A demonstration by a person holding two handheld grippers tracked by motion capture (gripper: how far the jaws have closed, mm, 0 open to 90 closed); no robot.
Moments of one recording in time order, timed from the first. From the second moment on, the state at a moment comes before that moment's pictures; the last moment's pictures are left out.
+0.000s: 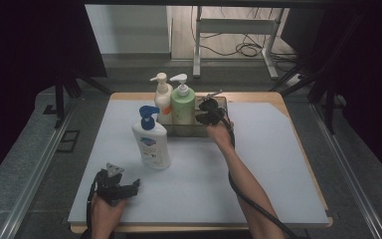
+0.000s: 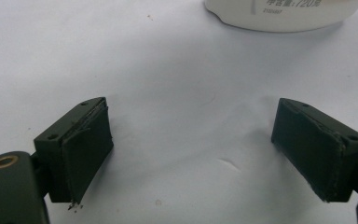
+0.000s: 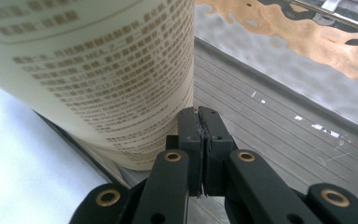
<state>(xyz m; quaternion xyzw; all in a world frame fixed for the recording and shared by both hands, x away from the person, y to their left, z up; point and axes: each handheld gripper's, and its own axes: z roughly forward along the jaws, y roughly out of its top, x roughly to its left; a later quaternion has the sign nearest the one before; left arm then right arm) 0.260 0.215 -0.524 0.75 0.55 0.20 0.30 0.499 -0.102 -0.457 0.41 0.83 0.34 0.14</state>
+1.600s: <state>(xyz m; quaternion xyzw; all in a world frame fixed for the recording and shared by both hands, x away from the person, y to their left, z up) 0.260 0.215 -0.525 0.75 0.55 0.20 0.30 0.431 -0.142 -0.413 0.33 0.84 0.40 0.15</state>
